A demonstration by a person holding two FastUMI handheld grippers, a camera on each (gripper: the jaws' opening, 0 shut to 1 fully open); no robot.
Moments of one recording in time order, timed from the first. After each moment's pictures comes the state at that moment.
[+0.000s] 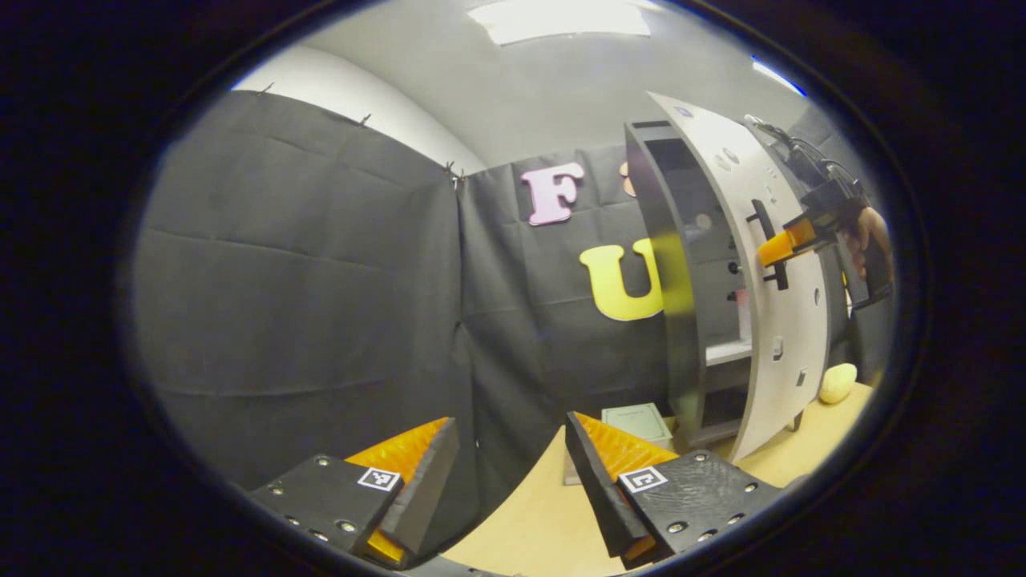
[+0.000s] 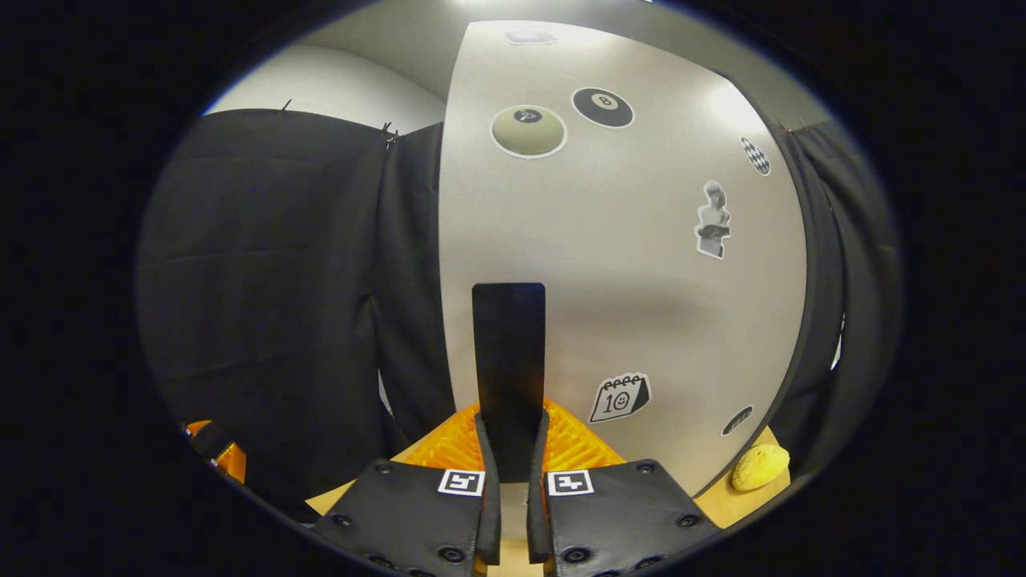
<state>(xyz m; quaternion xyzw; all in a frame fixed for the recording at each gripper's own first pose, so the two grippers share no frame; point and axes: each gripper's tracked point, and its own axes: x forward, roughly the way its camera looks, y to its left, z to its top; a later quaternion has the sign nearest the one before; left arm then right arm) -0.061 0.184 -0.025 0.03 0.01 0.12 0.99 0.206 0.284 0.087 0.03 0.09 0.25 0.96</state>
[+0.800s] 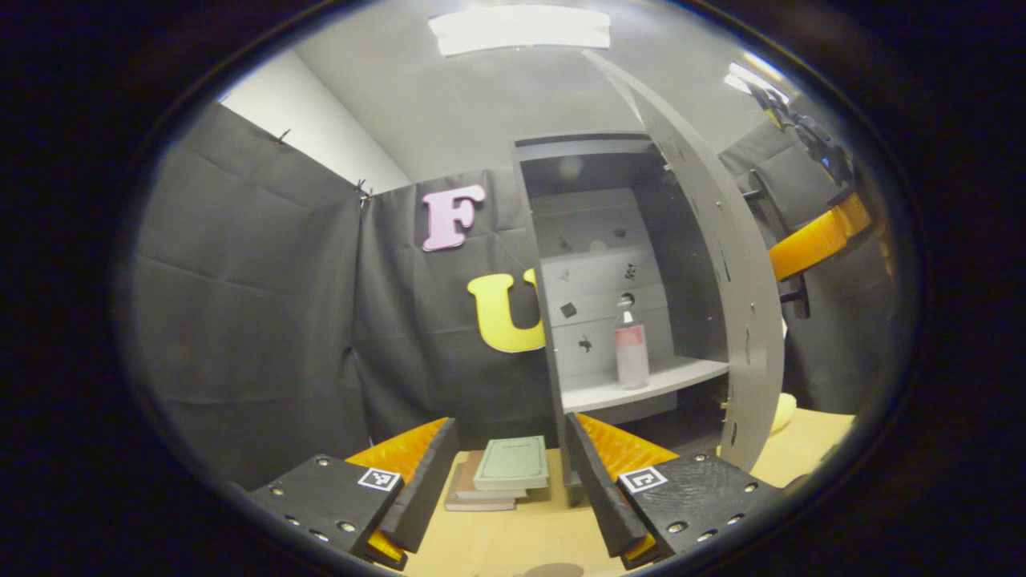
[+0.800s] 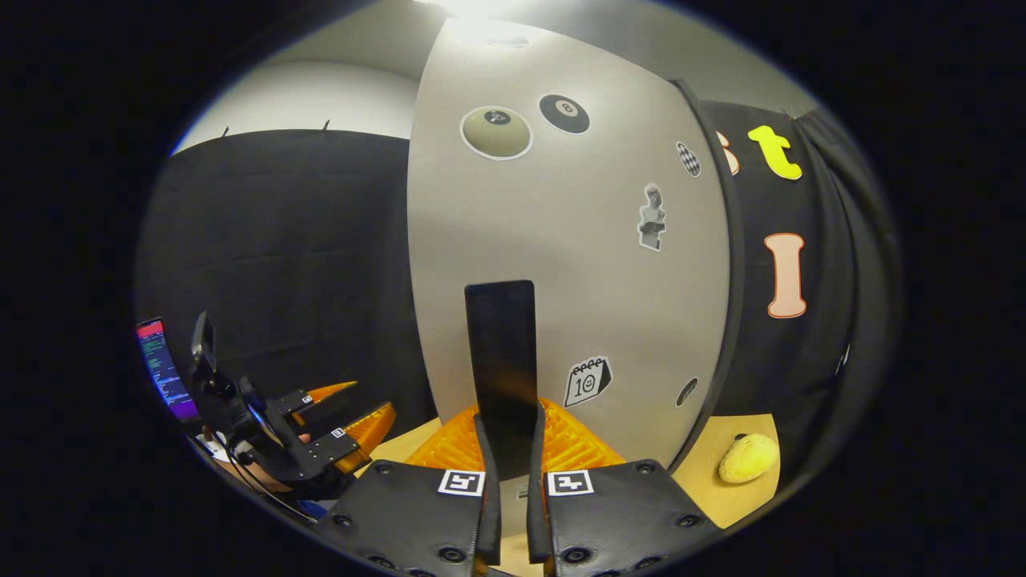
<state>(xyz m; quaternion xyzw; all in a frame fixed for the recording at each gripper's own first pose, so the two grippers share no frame) 0.001 -0.052 0.023 0.02 -0.02 -0.02 1.00 0.195 0.244 0.091 0.03 0.10 0.34 0.93</state>
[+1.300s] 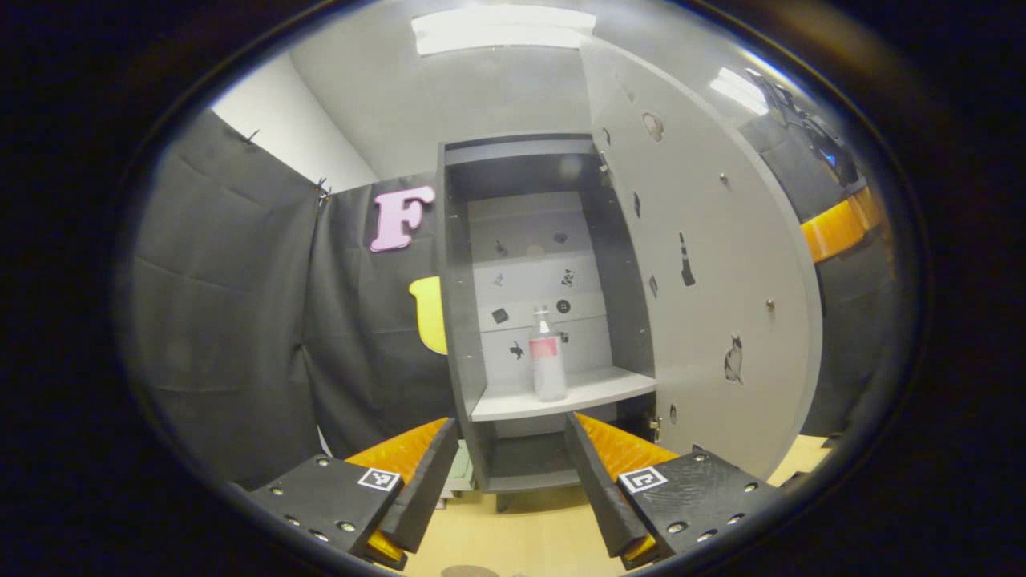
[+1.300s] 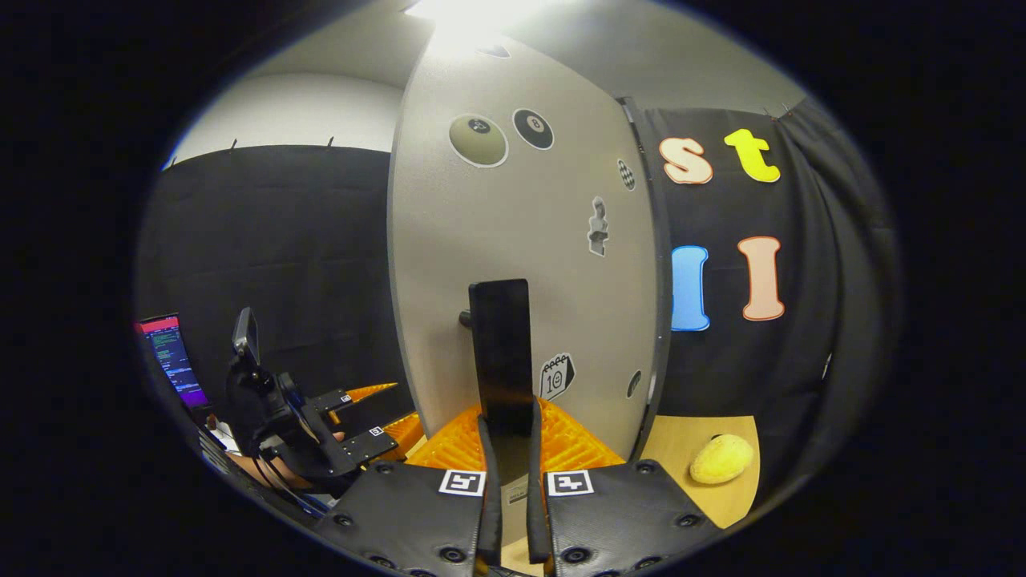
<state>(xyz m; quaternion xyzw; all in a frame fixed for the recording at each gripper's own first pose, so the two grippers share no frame) -0.003 -0.187 0.036 0.01 -0.02 -0.07 1.00 0.189 0.193 0.090 0.05 0.07 0.34 0.94</state>
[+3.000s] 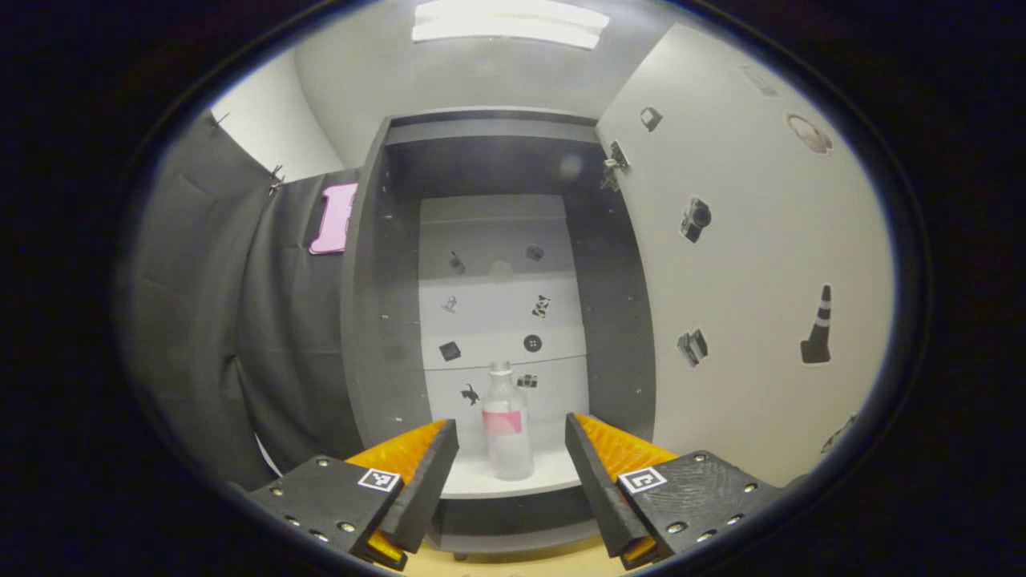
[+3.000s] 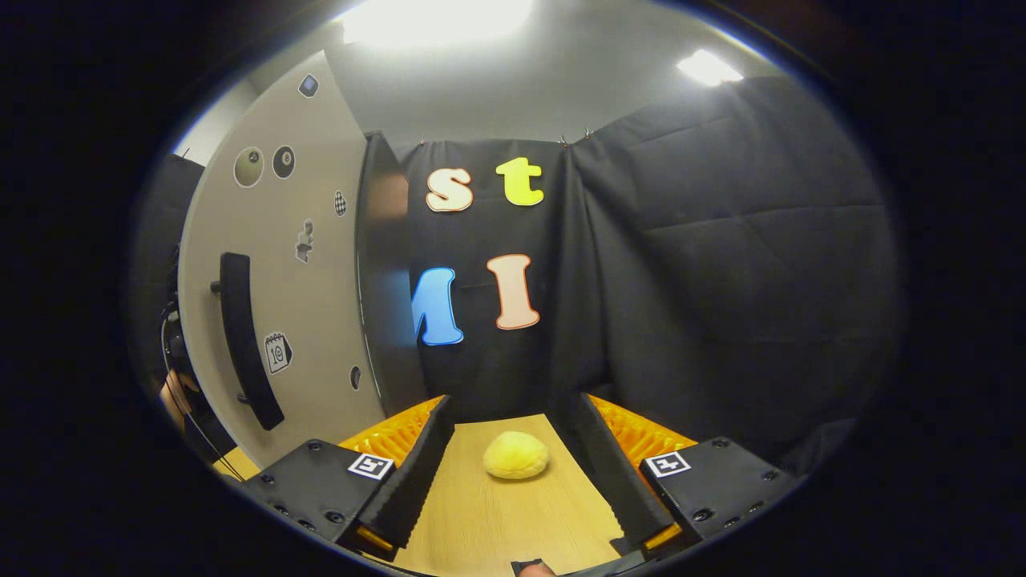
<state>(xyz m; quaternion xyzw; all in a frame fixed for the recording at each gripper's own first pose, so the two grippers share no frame) 0.186 -0.244 0.102 -0.01 -0.02 -0.14 0.99 0.204 -0.031 0.036 0.07 0.04 -0.04 1.00</state>
